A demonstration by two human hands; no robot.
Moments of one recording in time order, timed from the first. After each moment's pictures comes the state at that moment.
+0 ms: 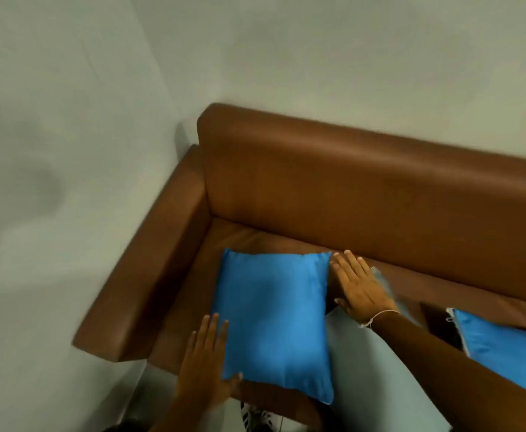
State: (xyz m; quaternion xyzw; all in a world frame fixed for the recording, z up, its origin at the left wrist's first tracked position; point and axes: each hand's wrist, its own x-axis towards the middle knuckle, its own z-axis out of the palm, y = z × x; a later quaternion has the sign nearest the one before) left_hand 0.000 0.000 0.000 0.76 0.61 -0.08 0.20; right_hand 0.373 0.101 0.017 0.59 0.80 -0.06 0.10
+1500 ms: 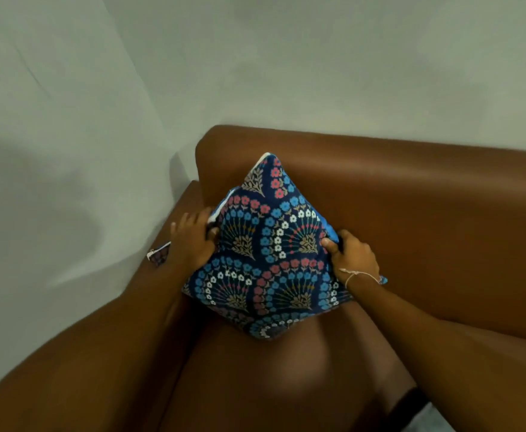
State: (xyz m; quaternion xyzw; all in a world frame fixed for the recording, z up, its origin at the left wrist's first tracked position) left_hand -0.035 0.426 -0.022 0.73 0.66 0.14 0.10; right_hand 0.282 0.341 -0.047 0.77 0.55 -0.20 -0.25
